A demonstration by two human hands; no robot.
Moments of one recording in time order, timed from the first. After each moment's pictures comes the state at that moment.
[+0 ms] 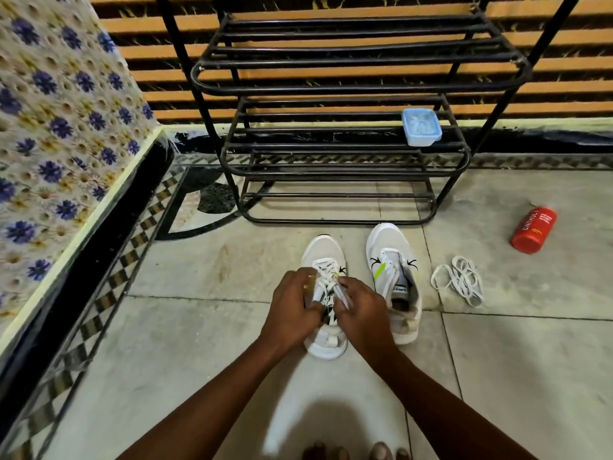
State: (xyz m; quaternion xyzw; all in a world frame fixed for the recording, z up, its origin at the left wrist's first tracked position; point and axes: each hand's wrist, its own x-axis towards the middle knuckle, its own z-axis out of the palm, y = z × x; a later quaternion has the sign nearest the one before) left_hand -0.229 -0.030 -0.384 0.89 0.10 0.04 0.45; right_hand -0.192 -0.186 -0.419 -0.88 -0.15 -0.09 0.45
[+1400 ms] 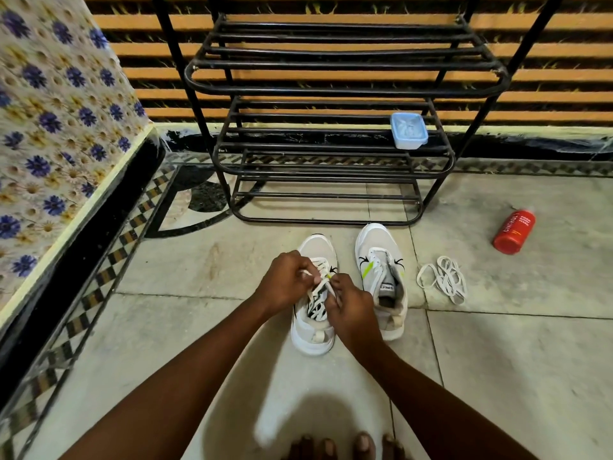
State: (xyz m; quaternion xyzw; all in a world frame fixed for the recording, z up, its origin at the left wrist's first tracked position) left_hand -0.177 -0.012 -0.379 0.91 0.01 -0.02 0.41; right_hand -0.190 -0.189 -0.432 -0.89 -0.14 -0.06 0.43
